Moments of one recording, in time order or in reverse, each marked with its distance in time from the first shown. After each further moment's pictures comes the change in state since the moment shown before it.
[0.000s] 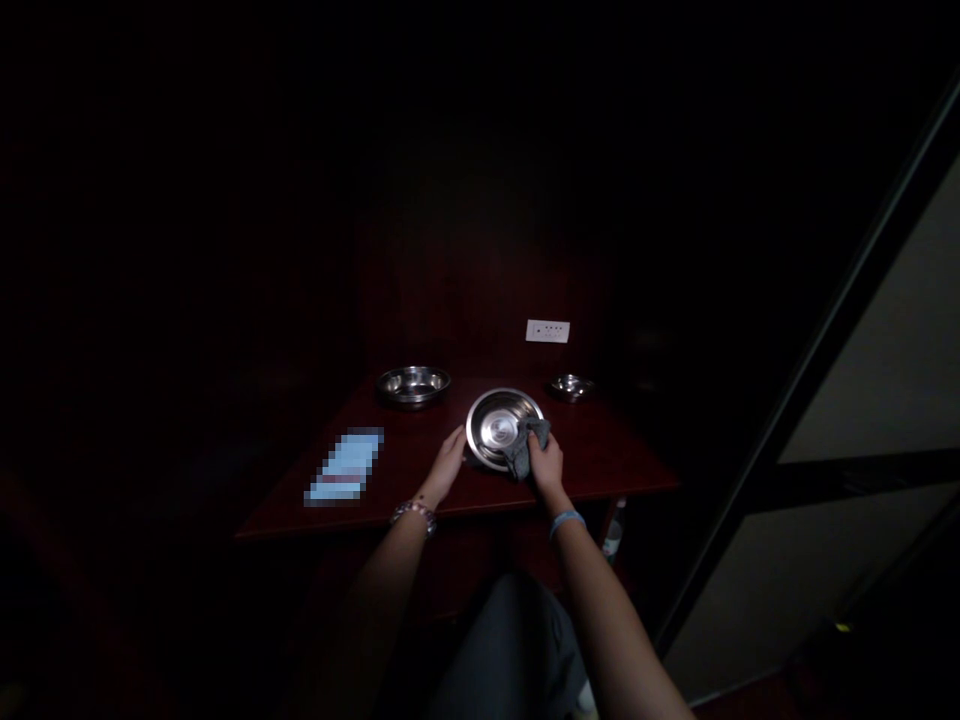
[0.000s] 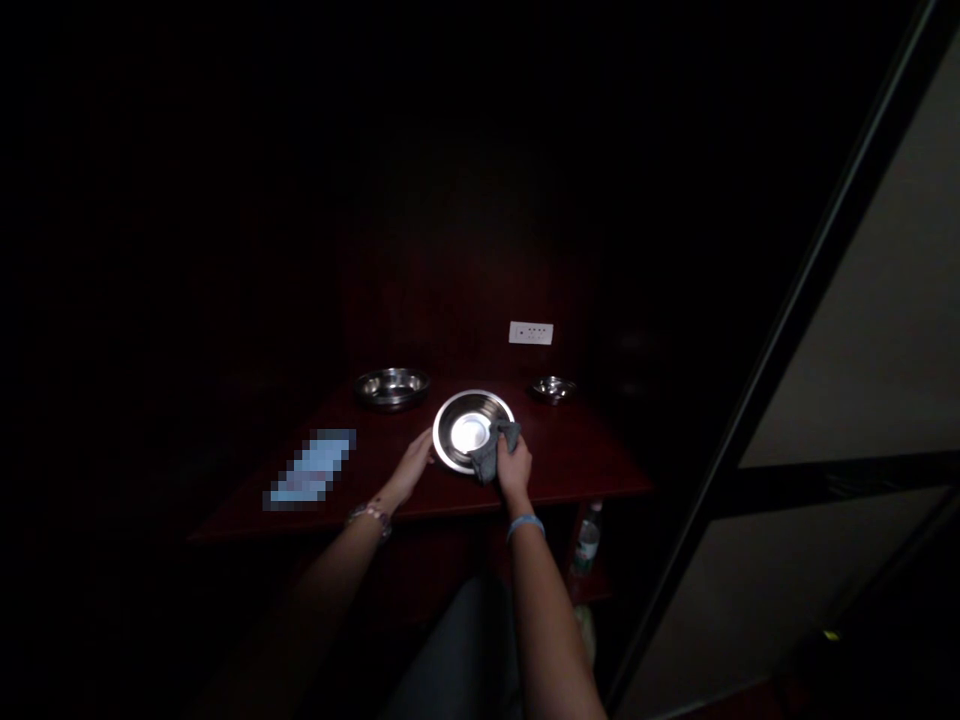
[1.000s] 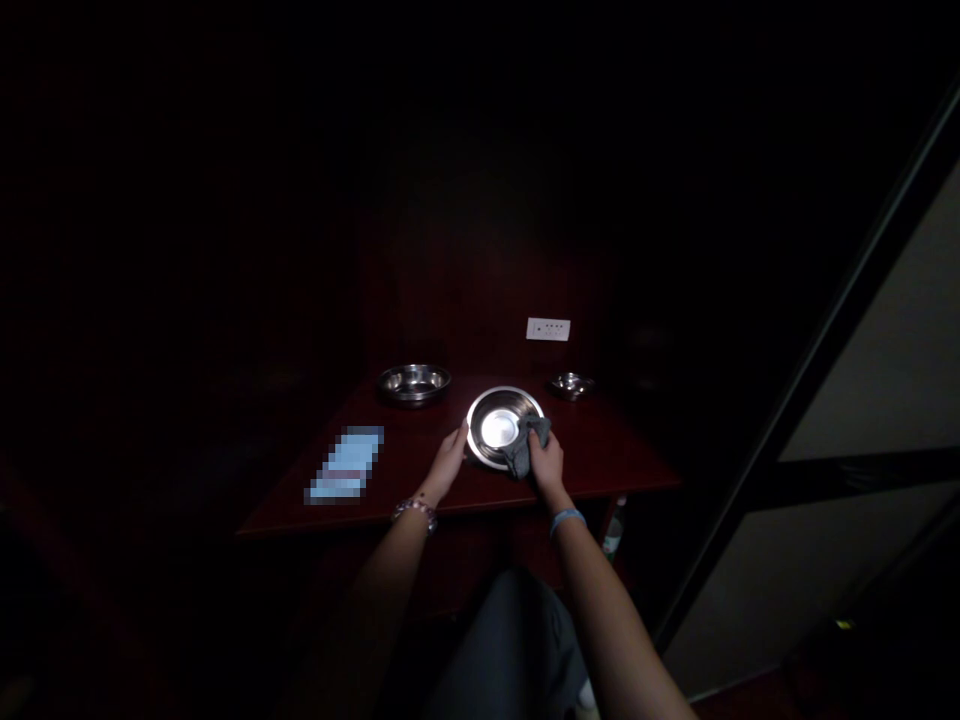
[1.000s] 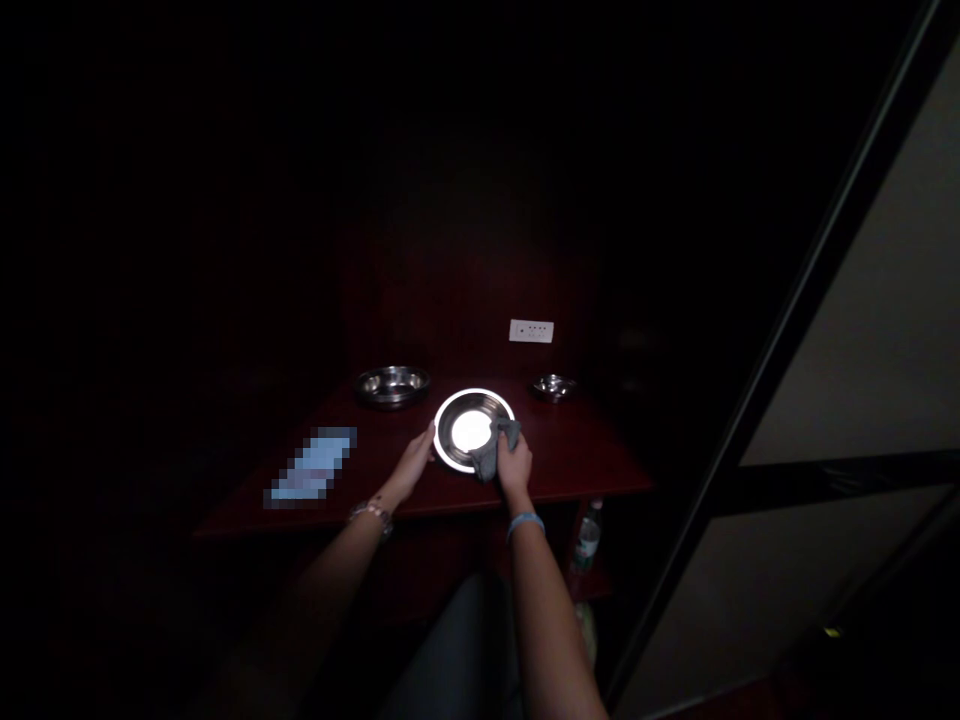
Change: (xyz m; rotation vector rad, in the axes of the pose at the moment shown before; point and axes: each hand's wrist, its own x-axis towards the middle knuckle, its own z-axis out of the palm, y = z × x) left_hand -0.003 0.004 0.001 0.036 0.008 -0.017; right_hand 0.000 0.001 -0.001 -0.029 -0.003 -0.002
